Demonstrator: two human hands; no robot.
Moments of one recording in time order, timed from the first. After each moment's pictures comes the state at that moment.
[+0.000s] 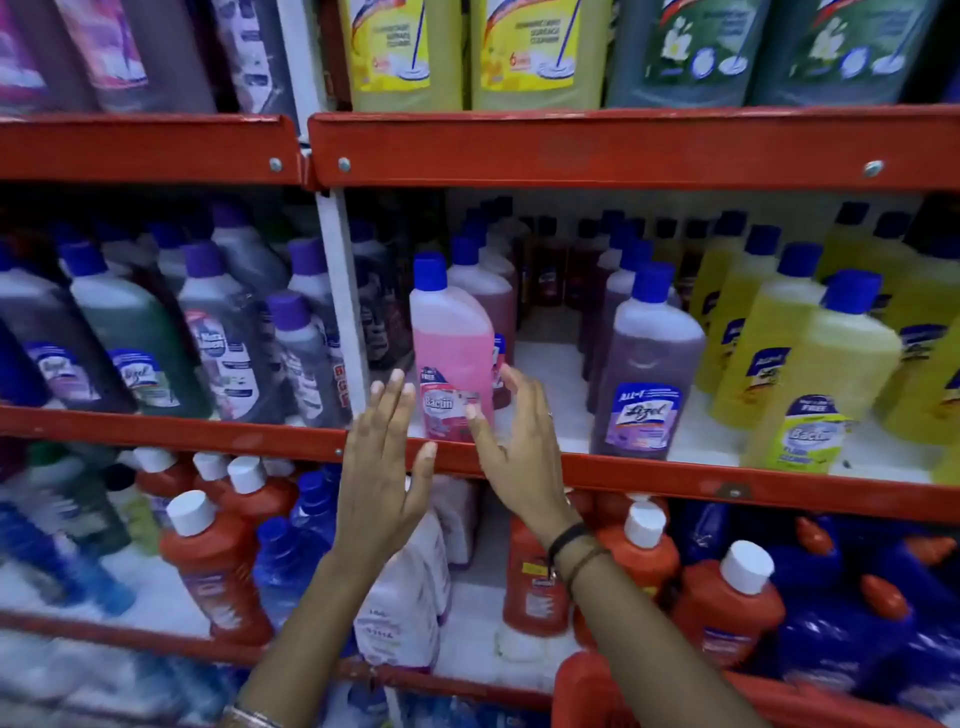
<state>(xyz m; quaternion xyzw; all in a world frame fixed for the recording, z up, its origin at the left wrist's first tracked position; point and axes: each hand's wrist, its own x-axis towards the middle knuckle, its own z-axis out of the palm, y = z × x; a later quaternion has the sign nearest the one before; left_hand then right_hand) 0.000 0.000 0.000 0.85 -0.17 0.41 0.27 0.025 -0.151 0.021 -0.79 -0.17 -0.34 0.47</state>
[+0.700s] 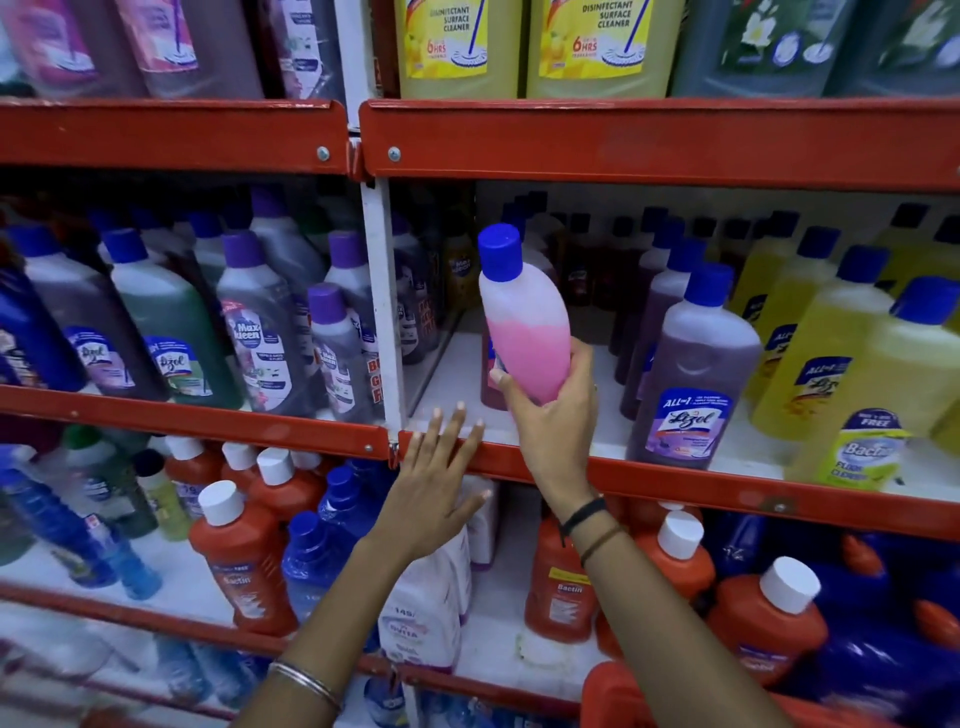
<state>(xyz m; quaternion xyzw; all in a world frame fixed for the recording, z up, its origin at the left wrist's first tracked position) 0.038 0.017 -0.044 0.95 -0.21 0.22 0.11 0.034 -0.129 0.053 -0.72 -0.08 -0.39 0.57</state>
